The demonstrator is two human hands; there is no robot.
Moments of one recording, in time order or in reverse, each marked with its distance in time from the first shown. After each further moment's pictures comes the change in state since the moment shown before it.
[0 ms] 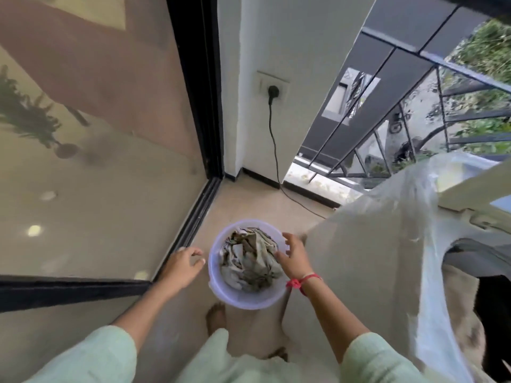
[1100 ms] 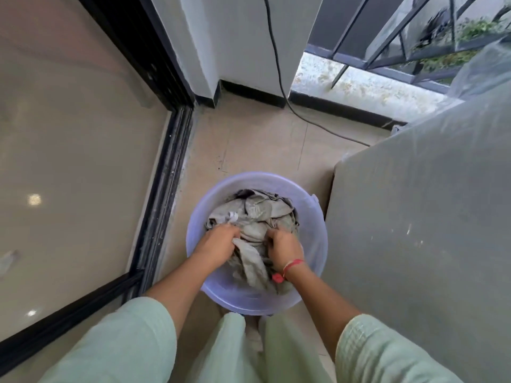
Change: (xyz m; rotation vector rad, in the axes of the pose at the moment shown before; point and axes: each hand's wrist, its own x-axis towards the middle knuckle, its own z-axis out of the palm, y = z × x) left_hand 0.233 -0.053 0.243 0.479 -0.478 0.318; right_hand 0.214 0.198 0.189 -0.365 -0.110 0.026
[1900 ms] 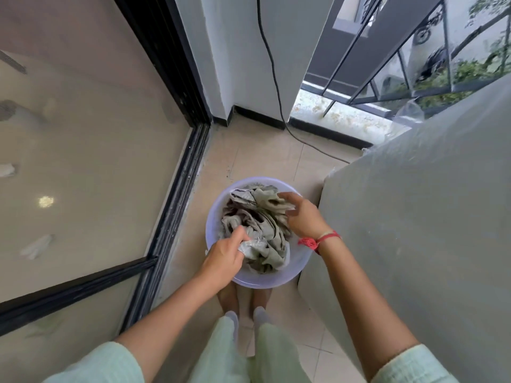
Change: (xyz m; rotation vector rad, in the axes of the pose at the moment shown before) left_hand -0.167 0.076 -0.052 -0.398 0.309 0.075; right_hand -0.091 -0.054 -0.159 0.410 0.002 -0.035
